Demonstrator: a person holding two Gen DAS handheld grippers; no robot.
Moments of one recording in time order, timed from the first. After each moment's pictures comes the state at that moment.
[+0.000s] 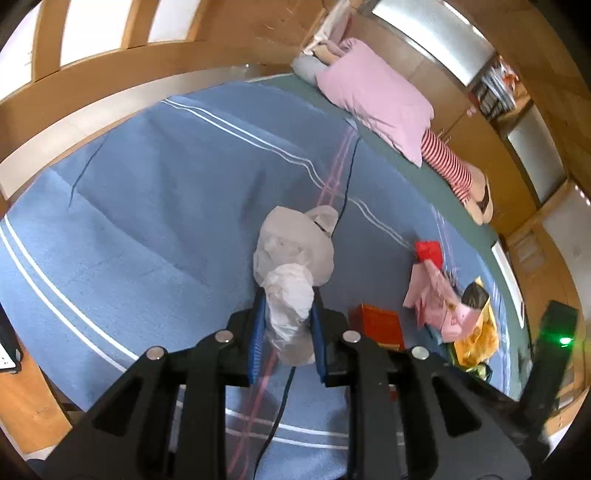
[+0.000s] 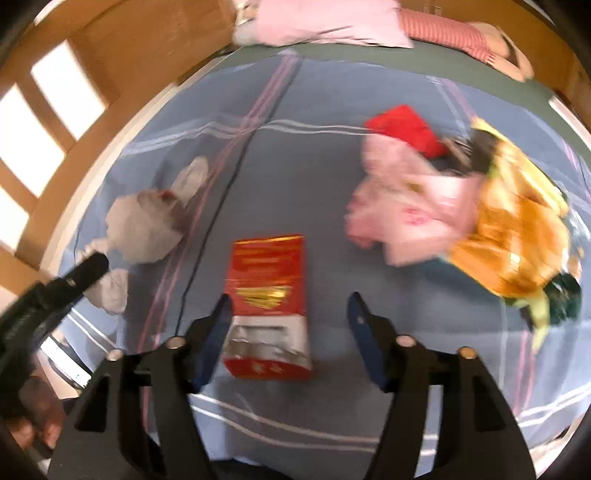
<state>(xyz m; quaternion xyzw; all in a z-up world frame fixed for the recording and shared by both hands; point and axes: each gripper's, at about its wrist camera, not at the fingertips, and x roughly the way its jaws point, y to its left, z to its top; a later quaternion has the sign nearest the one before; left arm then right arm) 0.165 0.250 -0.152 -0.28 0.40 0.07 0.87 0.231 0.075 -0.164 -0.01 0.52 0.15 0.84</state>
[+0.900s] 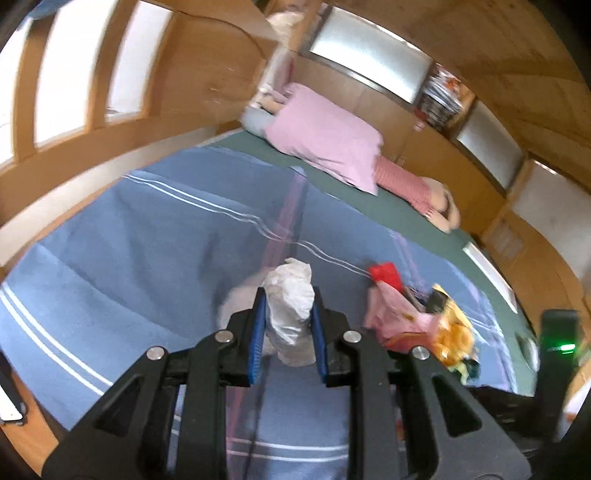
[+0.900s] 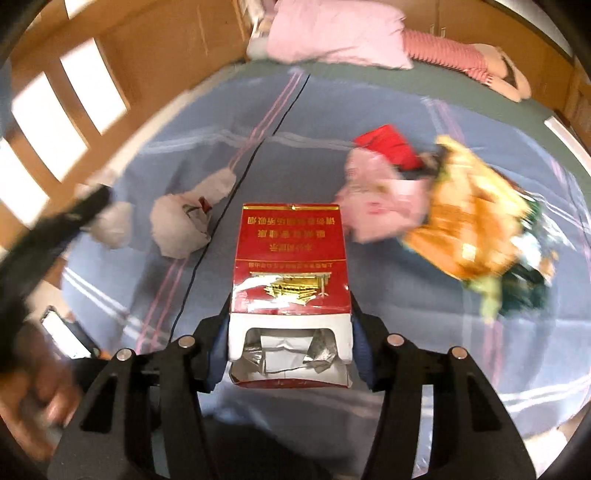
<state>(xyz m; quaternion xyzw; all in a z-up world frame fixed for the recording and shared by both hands) 0.146 0.218 -0.110 -0.21 0.30 0.01 0.93 0.179 0.024 -0.124 0.00 0.49 0.17 0.86</state>
